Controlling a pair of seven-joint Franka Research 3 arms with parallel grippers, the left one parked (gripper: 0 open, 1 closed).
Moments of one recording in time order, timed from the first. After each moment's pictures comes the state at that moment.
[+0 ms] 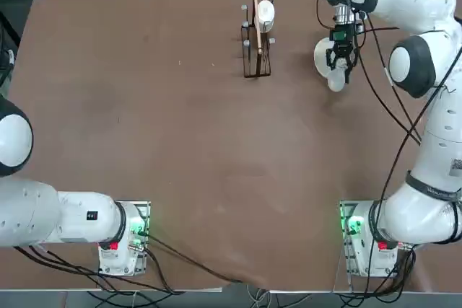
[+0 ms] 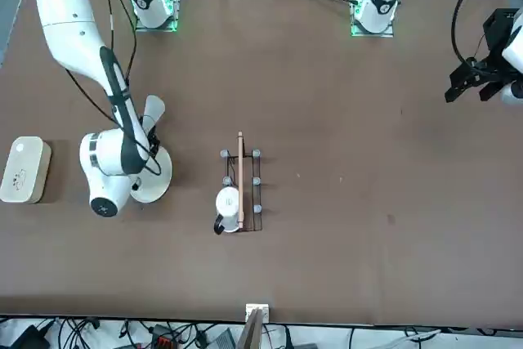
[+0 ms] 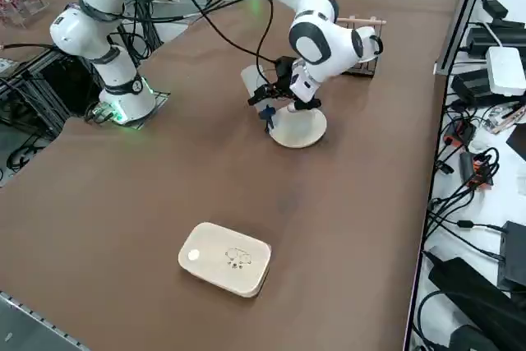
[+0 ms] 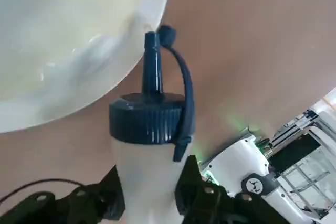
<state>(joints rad) 0.10 0.83 0.06 -1.37 0.01 1.30 0.76</state>
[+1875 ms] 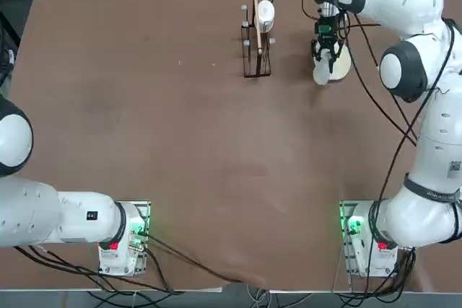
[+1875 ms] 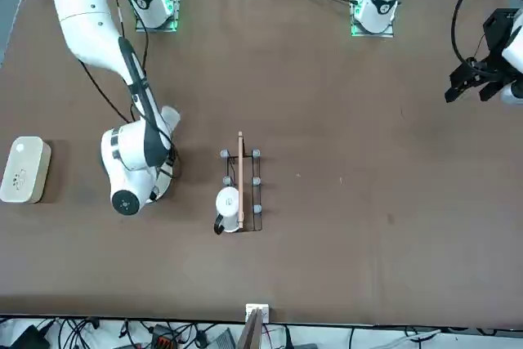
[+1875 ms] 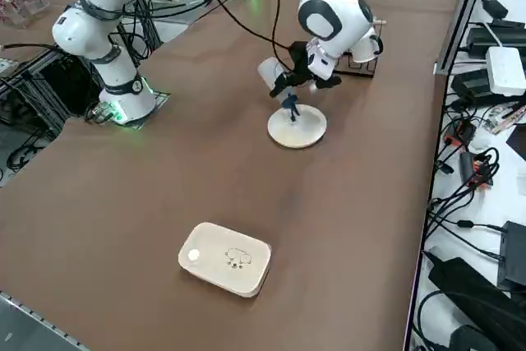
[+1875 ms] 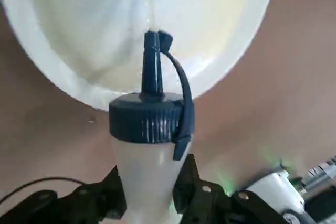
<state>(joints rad) 0.19 0.83 0.06 -1.30 0.01 1.45 0.75</state>
